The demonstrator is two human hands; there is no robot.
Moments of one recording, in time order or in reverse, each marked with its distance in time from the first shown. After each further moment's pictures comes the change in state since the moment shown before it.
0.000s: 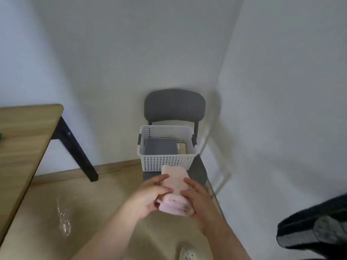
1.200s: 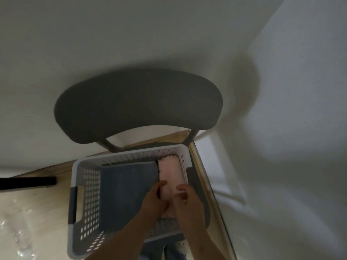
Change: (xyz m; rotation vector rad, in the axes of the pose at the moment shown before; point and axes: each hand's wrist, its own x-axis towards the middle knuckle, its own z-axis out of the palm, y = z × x) left_hand 0.430 0.022 0.027 0.475 0.053 -0.246; right_hand 0.381 -0.081 -0.019 -0.611 0.257 0.279
